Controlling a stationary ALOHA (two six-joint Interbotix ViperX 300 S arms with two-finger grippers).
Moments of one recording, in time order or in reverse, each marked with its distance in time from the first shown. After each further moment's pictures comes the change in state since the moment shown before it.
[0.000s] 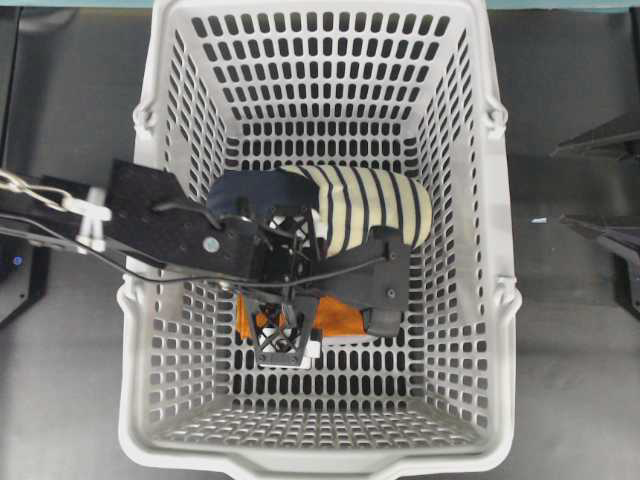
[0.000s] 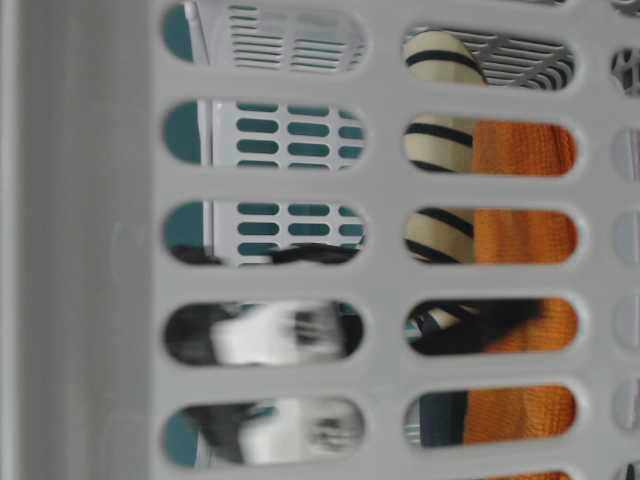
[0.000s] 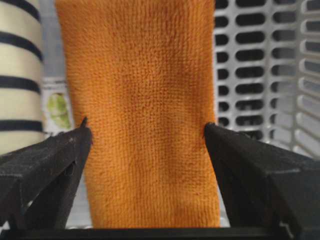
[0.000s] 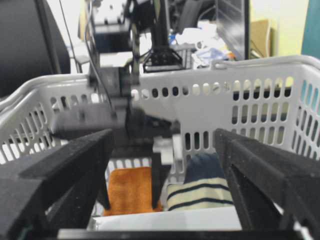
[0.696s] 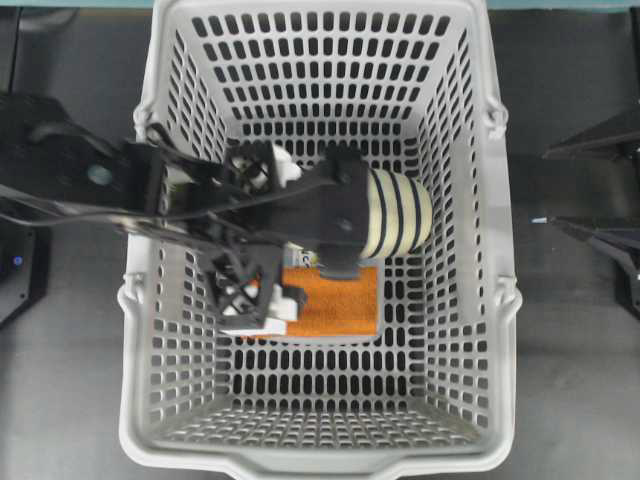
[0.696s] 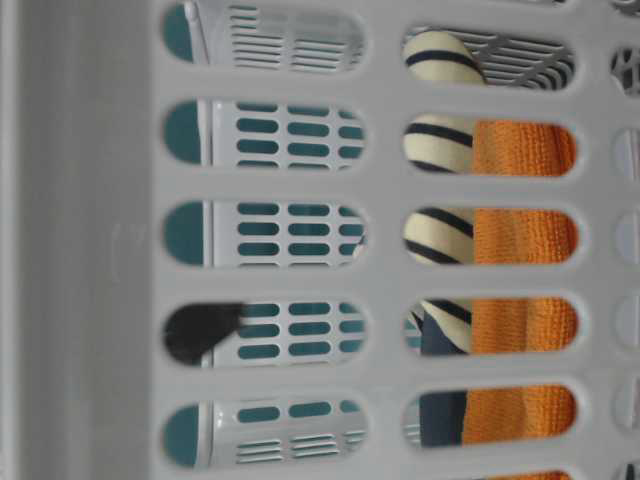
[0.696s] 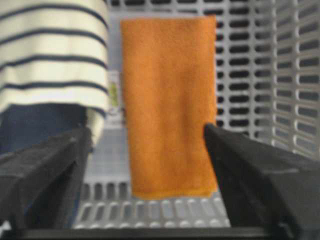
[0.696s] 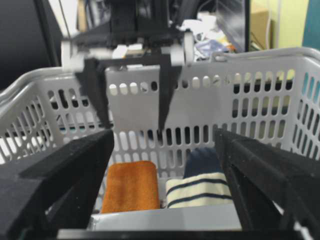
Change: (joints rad) left arm 0.035 -0.212 -0.035 0.000 0.044 0.003; right arm 0.000 0.026 -0.006 0.000 0.000 0.002
